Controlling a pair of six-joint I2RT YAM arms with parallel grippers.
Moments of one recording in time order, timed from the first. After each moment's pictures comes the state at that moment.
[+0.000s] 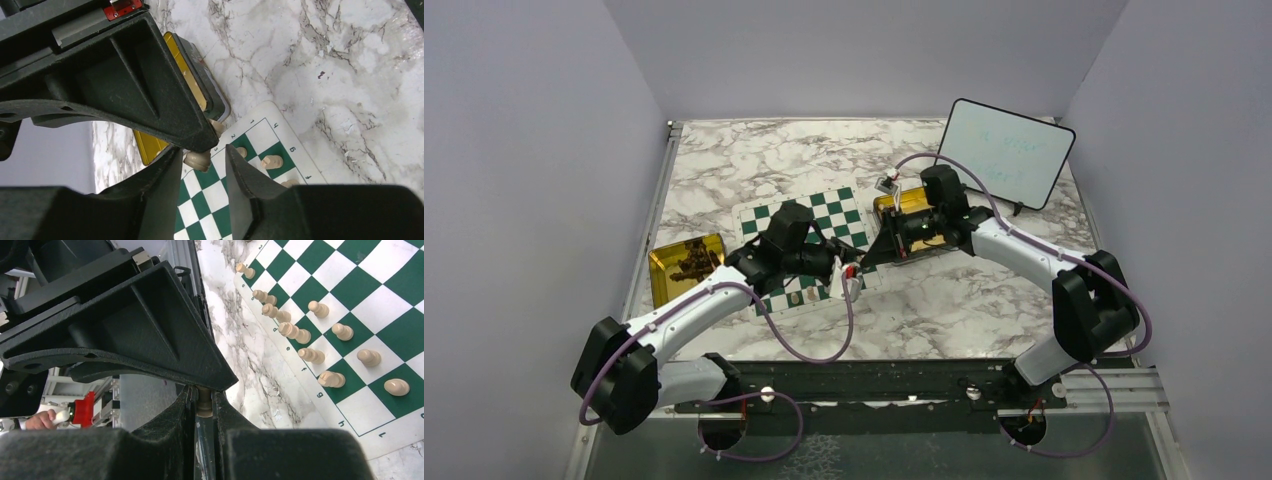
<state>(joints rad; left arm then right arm) -0.67 1.19 0.77 -0.14 0.73 1.18 0.54 1.56 1.02 -0.10 -1.06 0.30</state>
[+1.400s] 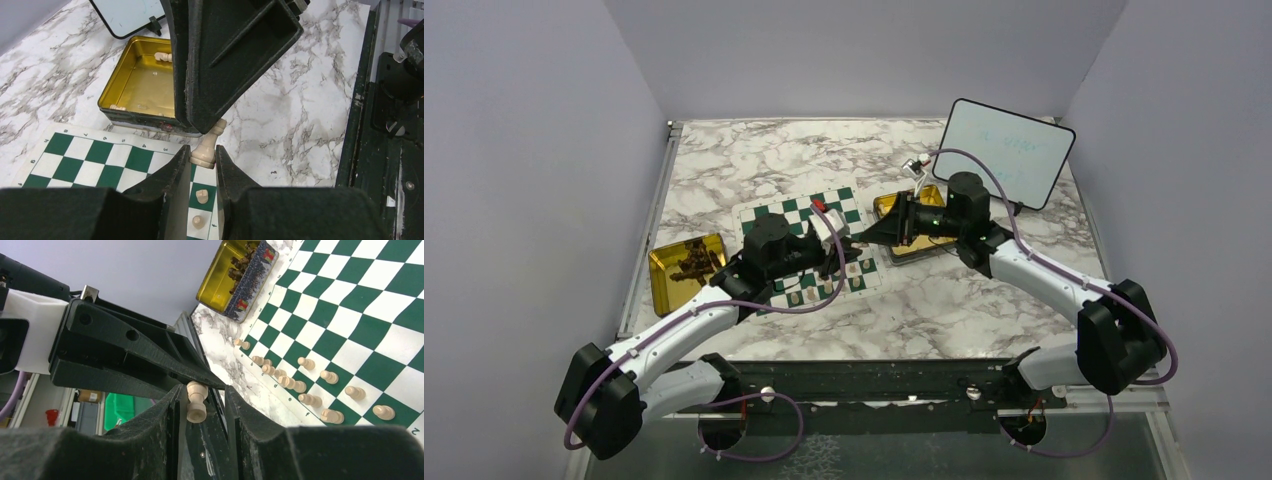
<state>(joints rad) -0.67 1.04 0.65 0.21 0.47 0.10 0.54 1.38 0.85 0.32 -0.80 0.71</state>
